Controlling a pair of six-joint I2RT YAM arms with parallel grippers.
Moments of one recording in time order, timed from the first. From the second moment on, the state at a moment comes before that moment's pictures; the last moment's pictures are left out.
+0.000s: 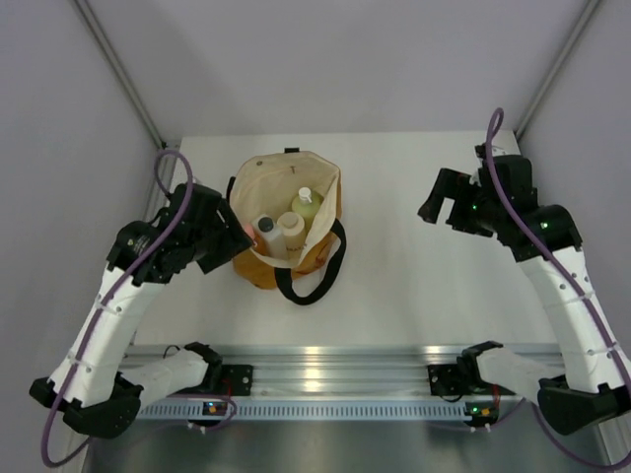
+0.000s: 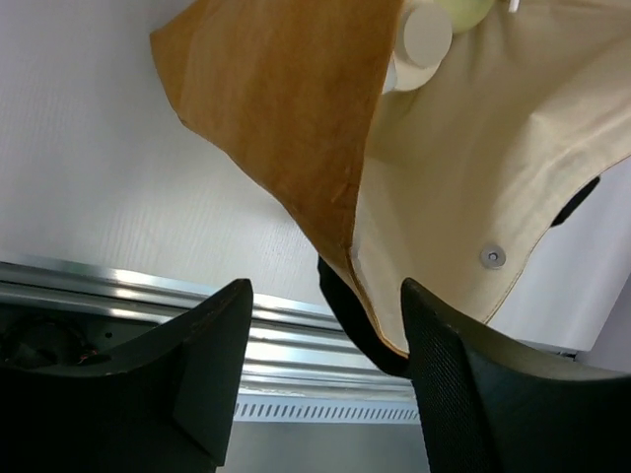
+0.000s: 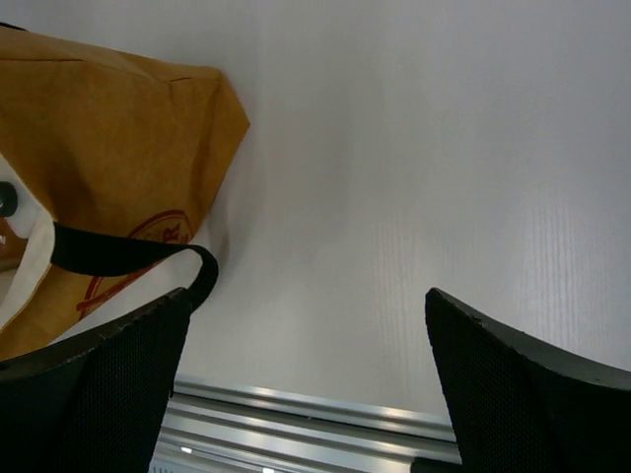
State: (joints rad) left arm -0.47 1.05 1.50 -1.33 -0.18 -0.93; right arm 0.29 1.08 1.40 -1.02 0.00 0.47
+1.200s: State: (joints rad) left arm -0.77 0.90 1.11 -1.27 -0.43 -1.40; right arm 0.98 1.85 2.03 -0.84 0.09 0.32
